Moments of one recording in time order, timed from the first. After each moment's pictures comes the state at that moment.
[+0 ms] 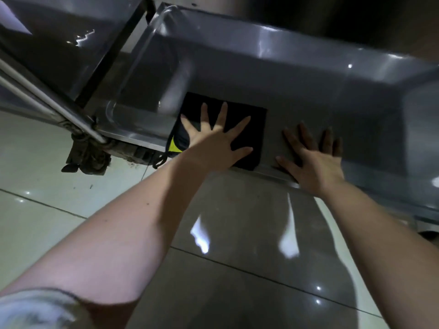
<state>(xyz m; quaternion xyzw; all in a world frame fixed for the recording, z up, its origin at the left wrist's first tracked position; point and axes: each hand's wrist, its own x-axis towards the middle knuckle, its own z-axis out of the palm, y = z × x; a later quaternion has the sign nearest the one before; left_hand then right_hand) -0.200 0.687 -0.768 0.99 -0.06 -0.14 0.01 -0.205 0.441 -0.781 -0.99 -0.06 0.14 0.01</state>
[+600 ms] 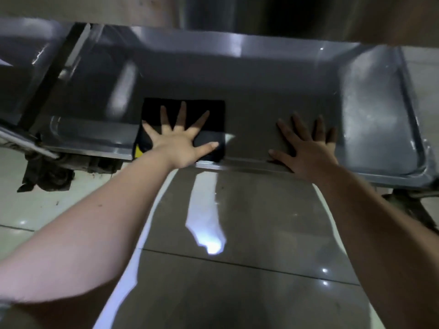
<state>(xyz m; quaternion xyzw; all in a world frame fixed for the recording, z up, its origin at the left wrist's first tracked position) -0.194 0.644 -0.762 0.98 -0.02 -0.19 0.02 -0.219 0.339 -0.782 -0.99 -0.02 0.13 0.01</state>
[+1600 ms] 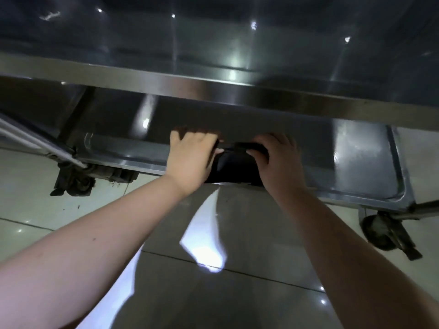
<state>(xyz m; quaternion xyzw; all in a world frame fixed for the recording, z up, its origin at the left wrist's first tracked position) -0.233 0.626 -0.692 0.97 -0.16 0.14 0.11 -0.240 0.427 -0.699 -0.95 -0.07 -0.14 0.27</state>
